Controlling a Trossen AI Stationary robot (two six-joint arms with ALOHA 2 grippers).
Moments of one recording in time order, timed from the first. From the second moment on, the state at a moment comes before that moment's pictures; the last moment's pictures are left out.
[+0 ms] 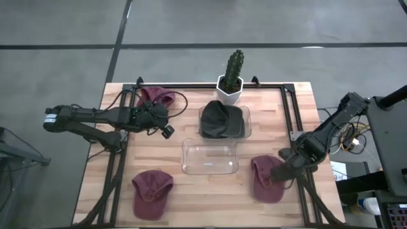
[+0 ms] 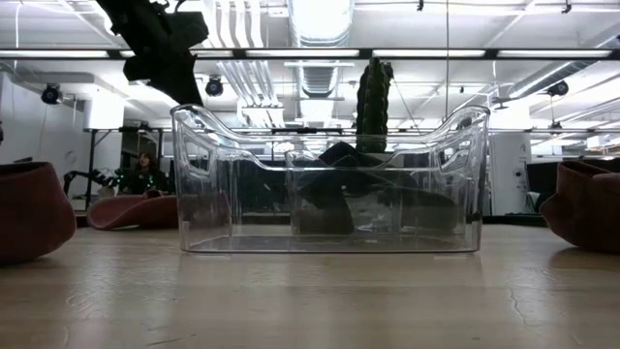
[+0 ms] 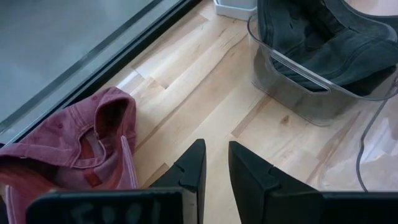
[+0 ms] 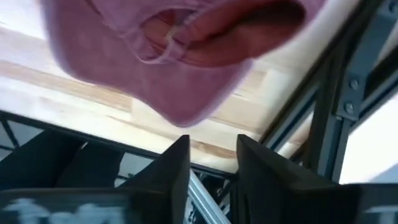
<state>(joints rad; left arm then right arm) 0.02 1.08 0.93 -0.78 -0.55 -0.52 0.73 1.05 0.83 -1.06 -0.27 2.08</state>
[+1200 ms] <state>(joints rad) 0.02 1.08 0.93 -0.76 -0.55 -0.53 0.80 1.17 0.43 -0.47 -0.13 2.29</state>
